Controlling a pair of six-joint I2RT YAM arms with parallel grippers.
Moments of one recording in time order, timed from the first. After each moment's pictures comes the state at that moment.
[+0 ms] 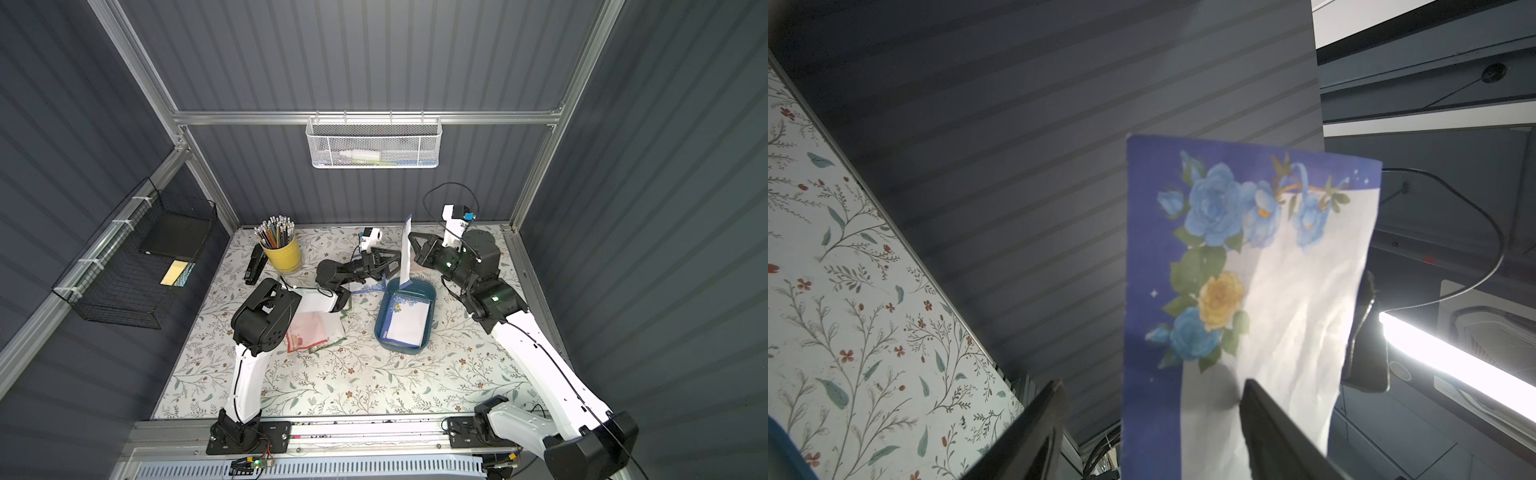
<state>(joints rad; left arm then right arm) -0.59 2.19 1.30 1.54 0.87 -1.74 0.44 1.11 1.13 -0.14 -0.25 0.71</state>
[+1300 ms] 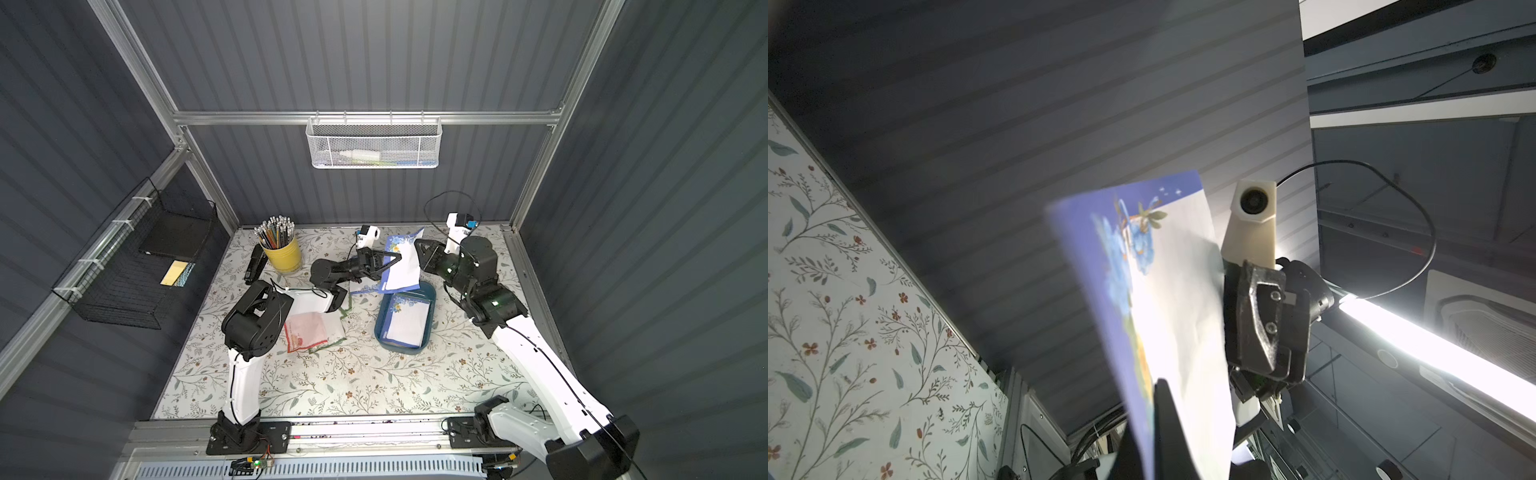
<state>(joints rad) -0.57 2.11 1.25 1.54 0.91 -1.77 0.44 1.09 1.08 -0.19 -0.16 0.69</state>
